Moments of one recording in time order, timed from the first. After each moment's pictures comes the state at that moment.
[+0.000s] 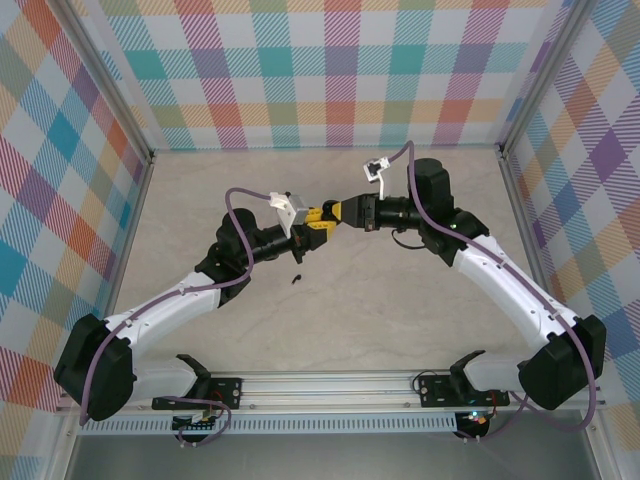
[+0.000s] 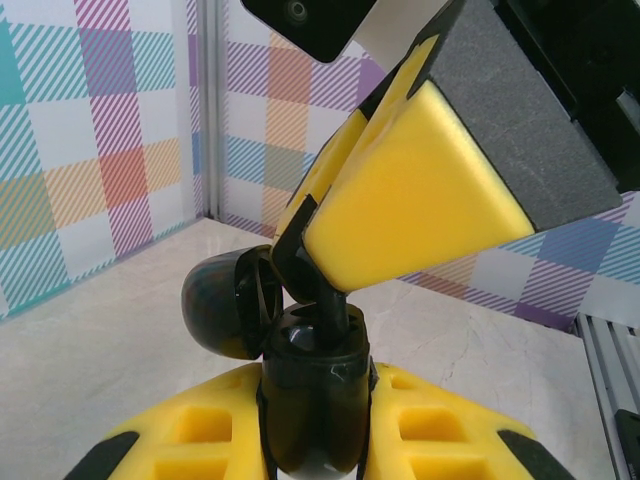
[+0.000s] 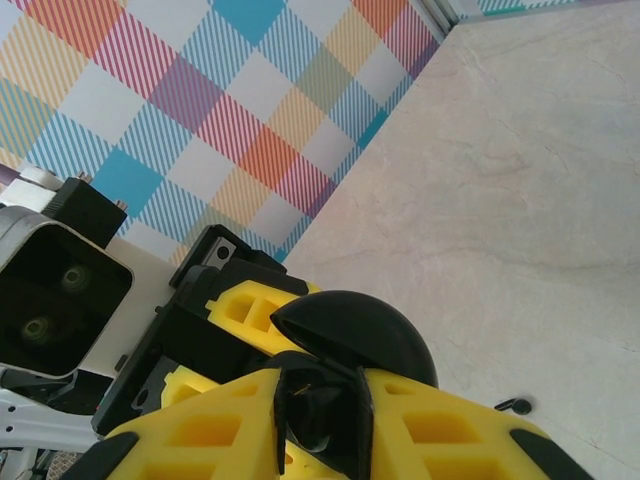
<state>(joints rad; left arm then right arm) -0.63 1.24 0.77 0.47 0.50 -0.08 0.53 1.28 1.19 -0.27 -0.69 0.52</state>
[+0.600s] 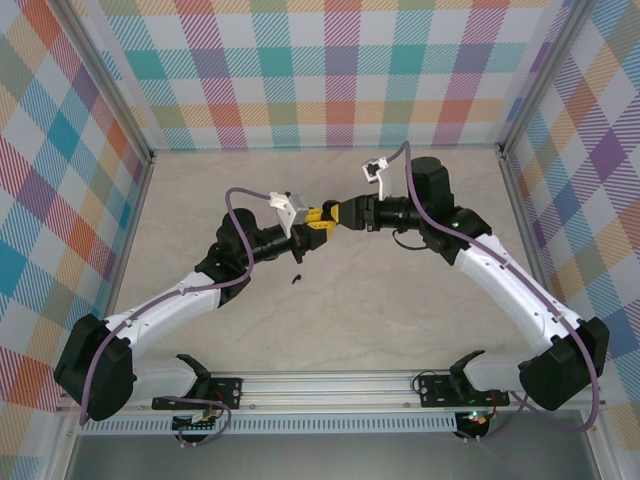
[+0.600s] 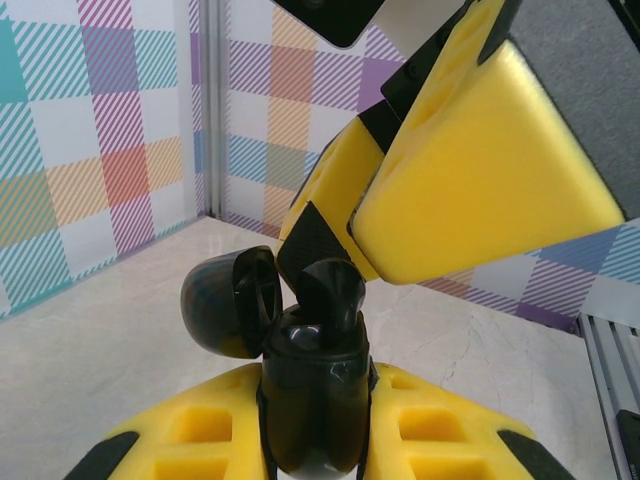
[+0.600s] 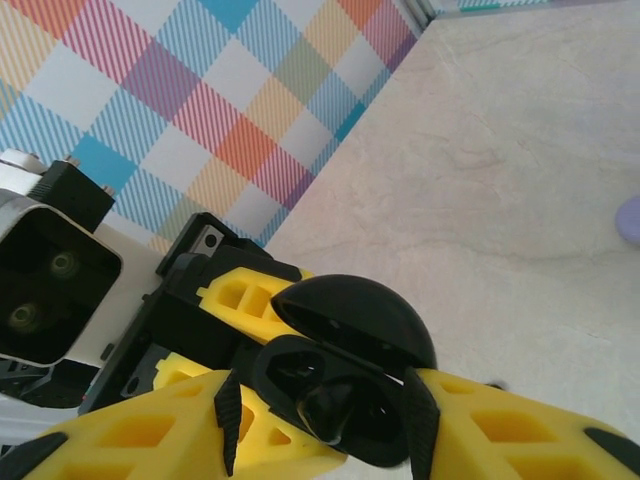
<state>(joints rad) -0.63 1.24 0.77 0.46 0.50 -0.08 0.53 1.28 1.23 -0.38 -0.63 0.46</state>
